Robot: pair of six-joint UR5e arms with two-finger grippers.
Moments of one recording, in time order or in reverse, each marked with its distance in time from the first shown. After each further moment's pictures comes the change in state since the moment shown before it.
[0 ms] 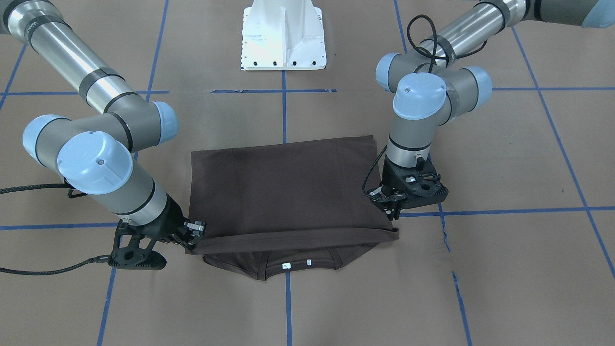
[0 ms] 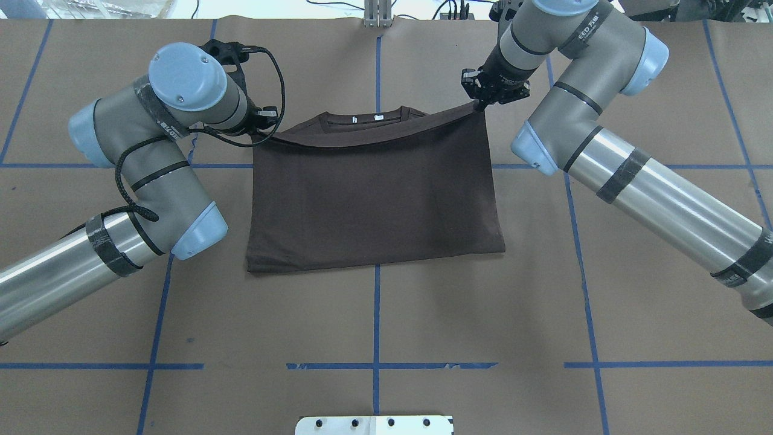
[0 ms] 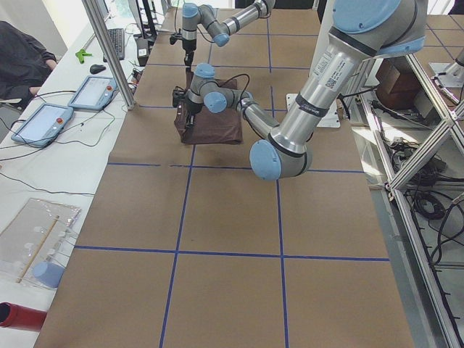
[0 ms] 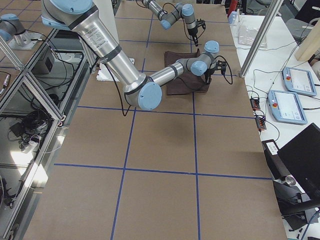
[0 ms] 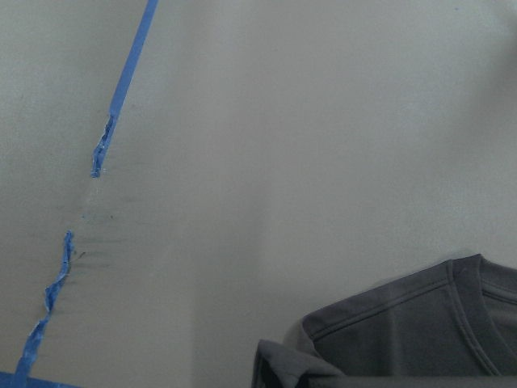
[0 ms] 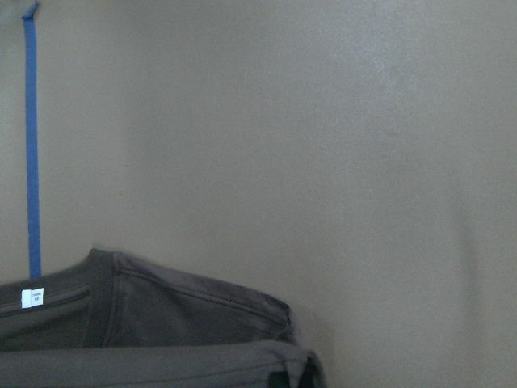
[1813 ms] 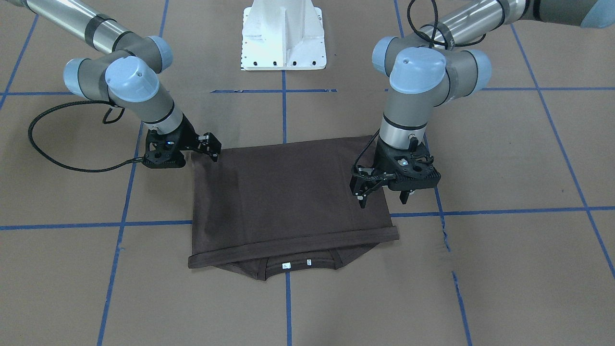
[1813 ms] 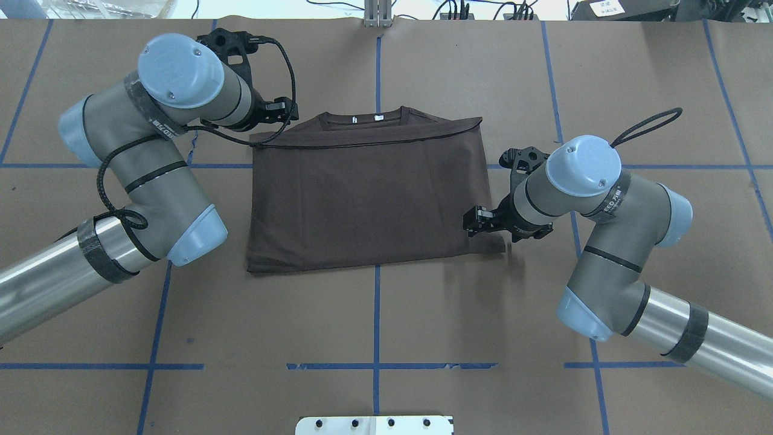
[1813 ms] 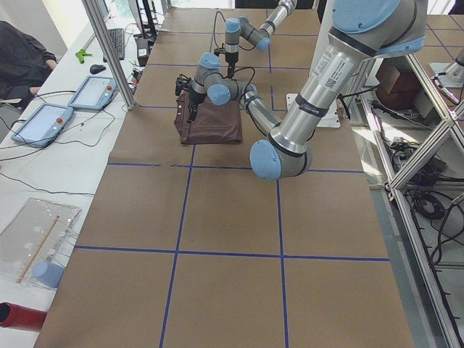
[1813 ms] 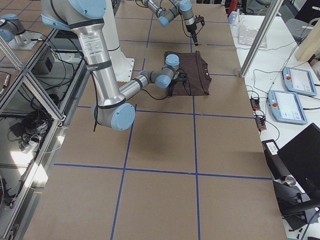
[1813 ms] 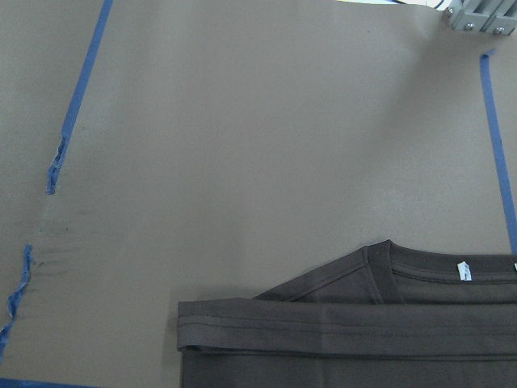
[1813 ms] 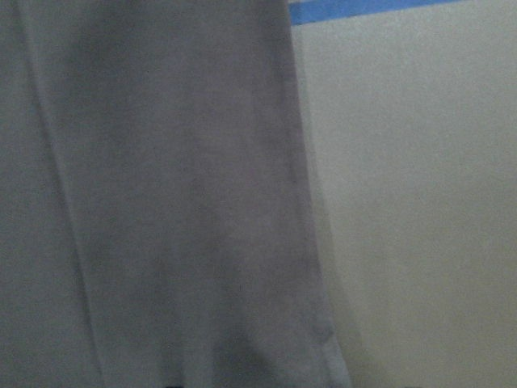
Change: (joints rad) left arm 0.003 0.003 -0.097 0.014 -0.004 0.040; right arm -0.290 -0.391 0.423 0.017 -0.111 0.189
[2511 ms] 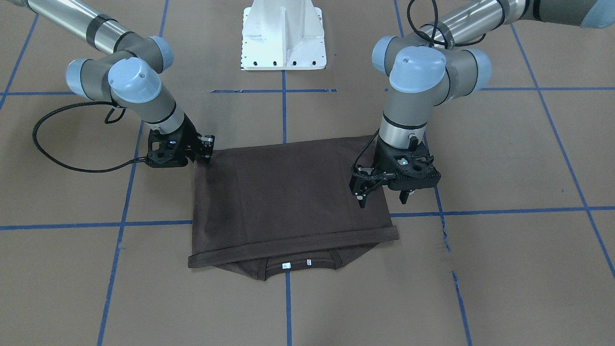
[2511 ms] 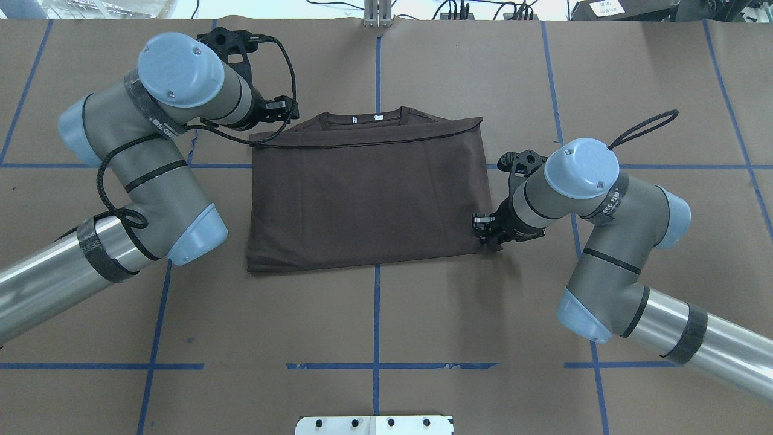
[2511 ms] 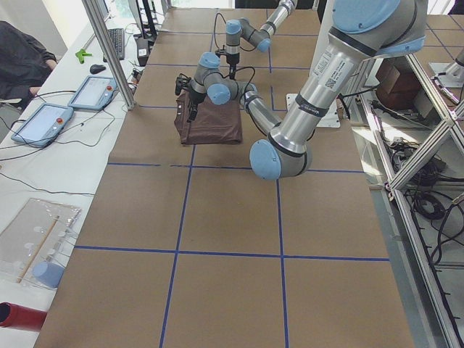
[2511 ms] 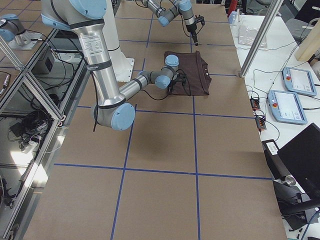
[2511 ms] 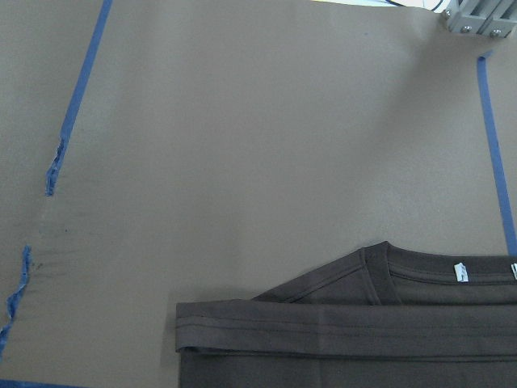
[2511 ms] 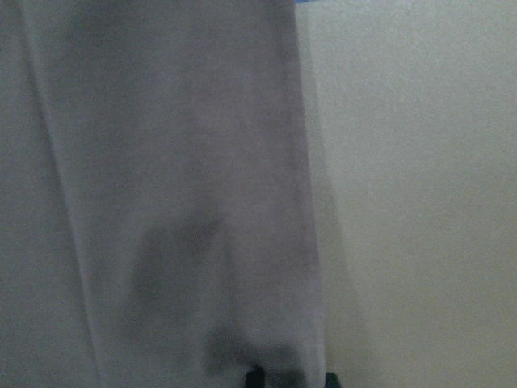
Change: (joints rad) left arm 0.000 -0.001 -0.001 -0.001 0.001 -0.002; right arm -0.003 -0.004 0.002 0.001 0.007 -0.017
